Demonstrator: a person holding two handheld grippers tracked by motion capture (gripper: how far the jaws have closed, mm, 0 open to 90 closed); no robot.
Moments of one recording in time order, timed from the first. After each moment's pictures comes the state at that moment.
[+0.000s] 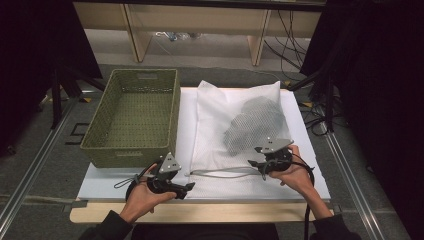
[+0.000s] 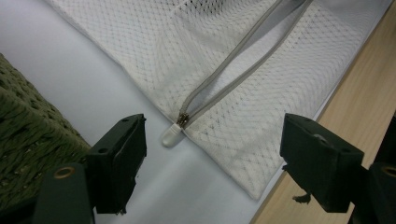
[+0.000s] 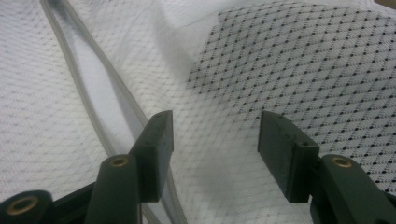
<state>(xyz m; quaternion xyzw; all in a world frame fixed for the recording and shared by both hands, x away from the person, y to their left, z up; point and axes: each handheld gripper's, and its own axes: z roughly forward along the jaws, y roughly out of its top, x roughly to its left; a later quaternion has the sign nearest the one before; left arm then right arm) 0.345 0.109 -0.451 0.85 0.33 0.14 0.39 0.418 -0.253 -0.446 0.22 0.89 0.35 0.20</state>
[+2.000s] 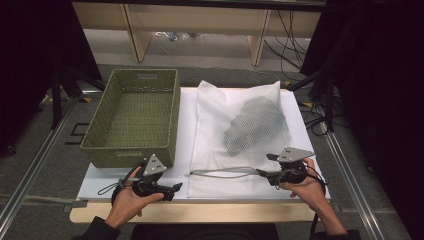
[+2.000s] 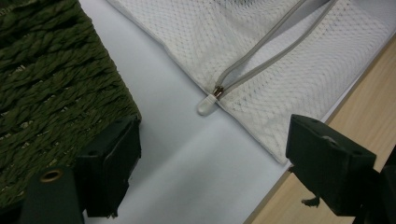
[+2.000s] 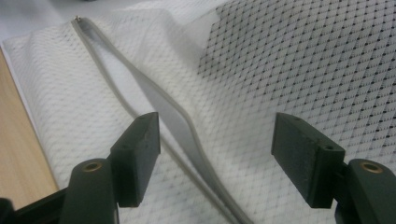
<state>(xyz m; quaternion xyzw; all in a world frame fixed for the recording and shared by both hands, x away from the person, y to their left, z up) 0.335 0.143 -0.451 0.84 0.35 0.15 0.39 0.382 -0.284 -0.450 0.27 0.85 0.40 0.18</state>
